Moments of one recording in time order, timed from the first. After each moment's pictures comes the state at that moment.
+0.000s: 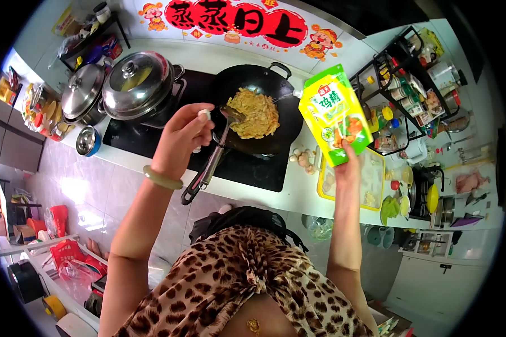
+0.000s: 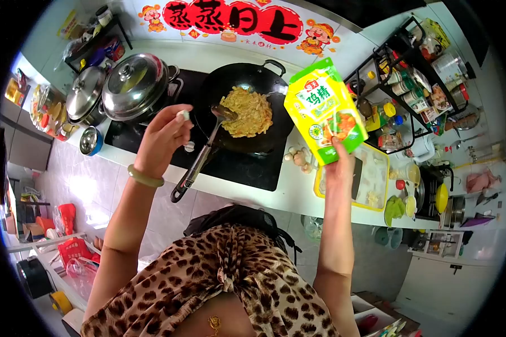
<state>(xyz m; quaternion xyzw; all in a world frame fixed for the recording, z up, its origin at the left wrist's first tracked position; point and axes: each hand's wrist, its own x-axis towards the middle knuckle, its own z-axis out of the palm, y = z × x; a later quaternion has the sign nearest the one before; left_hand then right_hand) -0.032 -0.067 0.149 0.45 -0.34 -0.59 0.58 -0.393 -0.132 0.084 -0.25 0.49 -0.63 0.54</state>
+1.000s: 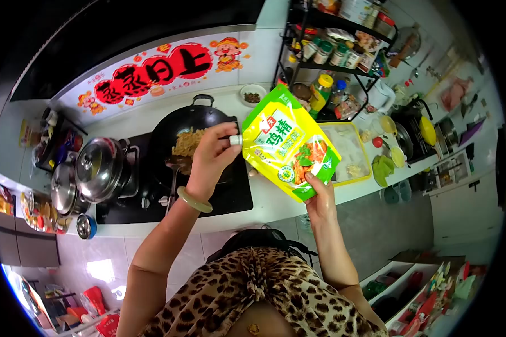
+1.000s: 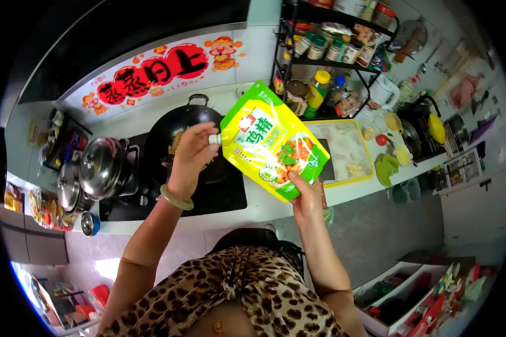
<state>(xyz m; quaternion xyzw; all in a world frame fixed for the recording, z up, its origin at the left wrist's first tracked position) -0.200 -0.112 0.165 0.35 -0.53 -0.54 0.55 -0.412 -0.019 0.108 -0.17 0.45 -0.67 0.56</state>
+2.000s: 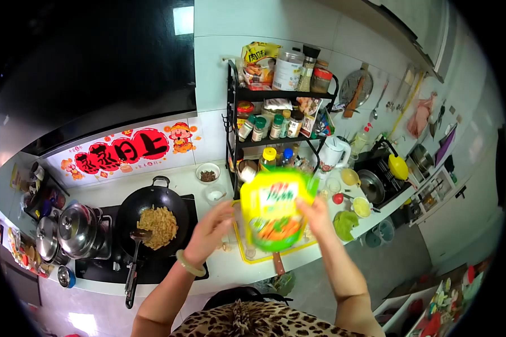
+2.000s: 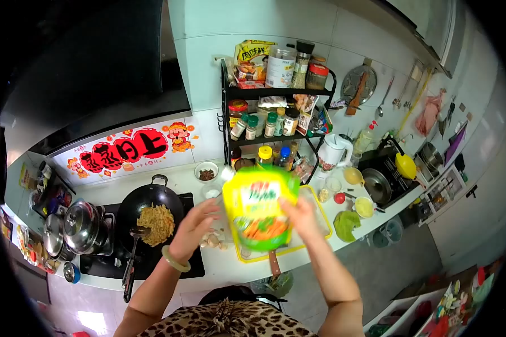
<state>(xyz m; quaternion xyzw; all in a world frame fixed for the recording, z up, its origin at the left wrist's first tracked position) -0.298 -0.103 0.174 0.31 -0.64 -0.58 0.39 -0.574 -0.071 0.165 -0.48 0.51 -0.60 0.40</state>
